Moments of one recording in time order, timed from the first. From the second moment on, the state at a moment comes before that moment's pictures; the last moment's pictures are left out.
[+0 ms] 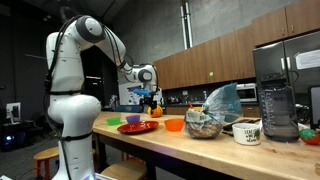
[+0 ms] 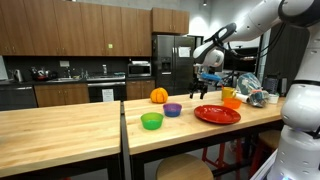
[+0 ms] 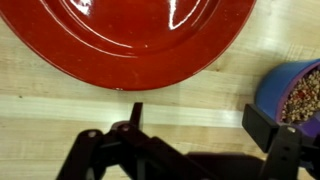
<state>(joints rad) -0.04 -0.09 -0.08 -2.26 0.24 2.13 -0.11</state>
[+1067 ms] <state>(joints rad) 0.09 -0.01 0.10 -2.20 0.16 2.32 0.11</state>
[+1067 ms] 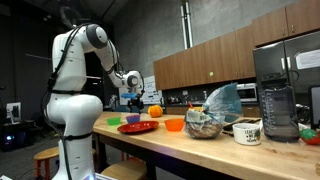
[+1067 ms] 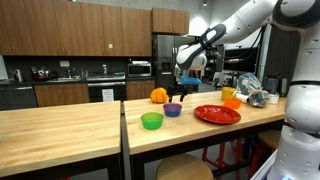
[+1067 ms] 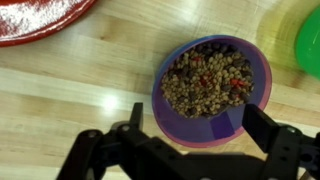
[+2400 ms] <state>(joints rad) 0.17 0.12 0.18 -2.14 0.07 2.37 0.08</state>
